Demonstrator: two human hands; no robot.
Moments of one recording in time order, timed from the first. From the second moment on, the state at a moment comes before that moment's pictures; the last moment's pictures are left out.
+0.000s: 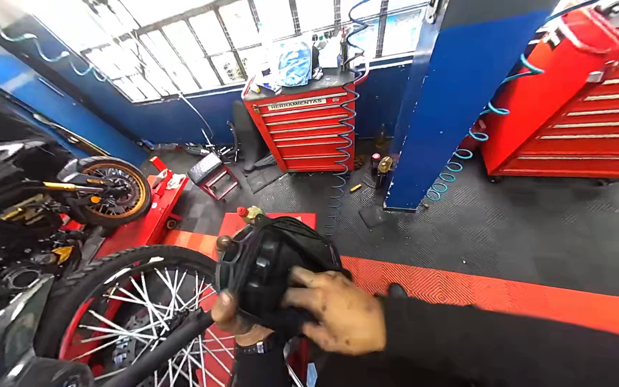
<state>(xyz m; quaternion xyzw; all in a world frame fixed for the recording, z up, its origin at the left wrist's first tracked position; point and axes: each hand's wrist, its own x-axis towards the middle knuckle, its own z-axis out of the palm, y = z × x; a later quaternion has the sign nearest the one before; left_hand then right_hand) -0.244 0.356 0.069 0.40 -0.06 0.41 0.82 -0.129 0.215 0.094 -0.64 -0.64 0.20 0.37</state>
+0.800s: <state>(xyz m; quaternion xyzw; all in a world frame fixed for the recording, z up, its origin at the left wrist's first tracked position) -0.115 0.307 0.058 0.41 -0.02 0.34 0.85 0.012 0.213 0.076 -0.71 -0.52 -0.06 0.46</state>
